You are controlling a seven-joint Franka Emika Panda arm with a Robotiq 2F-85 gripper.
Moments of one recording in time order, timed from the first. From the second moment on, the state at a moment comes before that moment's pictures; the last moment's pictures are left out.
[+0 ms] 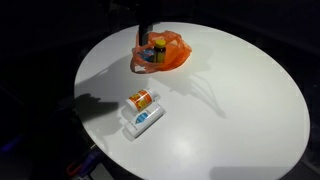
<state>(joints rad) -0.10 -0.34 -0.12 -2.37 -0.11 1.89 -0.20</state>
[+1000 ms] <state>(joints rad) -0.15 -0.34 -0.15 -2.59 -0.11 2.15 -0.12</state>
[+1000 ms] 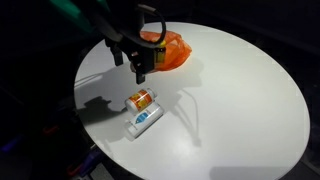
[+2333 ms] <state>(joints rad) -0.13 -0.06 -0.14 -2.64 -0.15 2.49 -0.16</state>
